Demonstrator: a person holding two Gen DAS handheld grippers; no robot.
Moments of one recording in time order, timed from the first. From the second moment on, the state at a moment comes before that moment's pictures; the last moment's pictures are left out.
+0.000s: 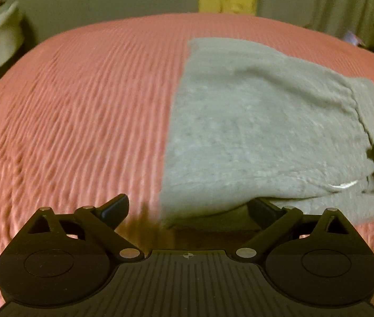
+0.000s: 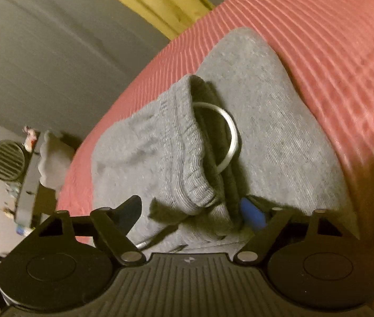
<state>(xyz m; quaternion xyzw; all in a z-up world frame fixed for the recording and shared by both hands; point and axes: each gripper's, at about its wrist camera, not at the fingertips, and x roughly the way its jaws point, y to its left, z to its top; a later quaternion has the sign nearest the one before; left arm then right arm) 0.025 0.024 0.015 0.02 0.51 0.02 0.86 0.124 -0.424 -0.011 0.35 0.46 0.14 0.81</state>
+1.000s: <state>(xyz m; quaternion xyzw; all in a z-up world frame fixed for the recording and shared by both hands) 0.020 0.045 0.015 -0.02 0.50 0.06 0.86 0.120 -0.412 -0.008 0.32 0.48 0.14 0.81</state>
